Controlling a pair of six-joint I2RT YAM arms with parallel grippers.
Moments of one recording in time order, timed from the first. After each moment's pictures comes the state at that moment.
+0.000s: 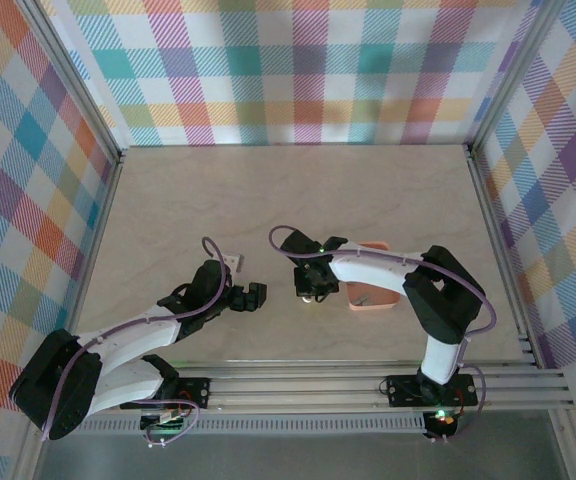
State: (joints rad) left arm -0.62 1.12 0.38 0.02 -0.04 -0.38; right arm 0.88 1.79 1.17 -0.70 0.10 0.77
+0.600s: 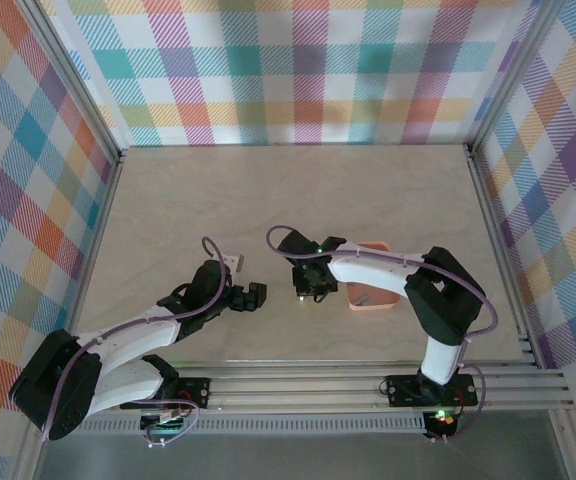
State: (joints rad) left arm -0.62 1.12 0.38 0.02 -0.04 -0.38; right arm 0.90 1.78 1.17 -0.72 0.13 0.78
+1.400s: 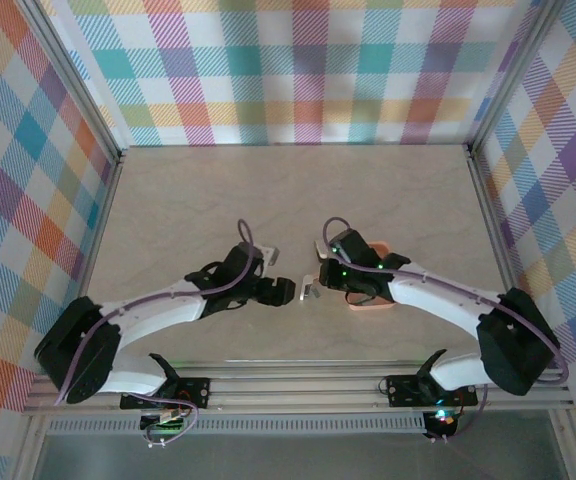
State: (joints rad) left arm -0.78 1.39 0.72 -0.19 0.13 -0.48; right arm 0.73 1.33 0.78 -0.40 0.01 0.81
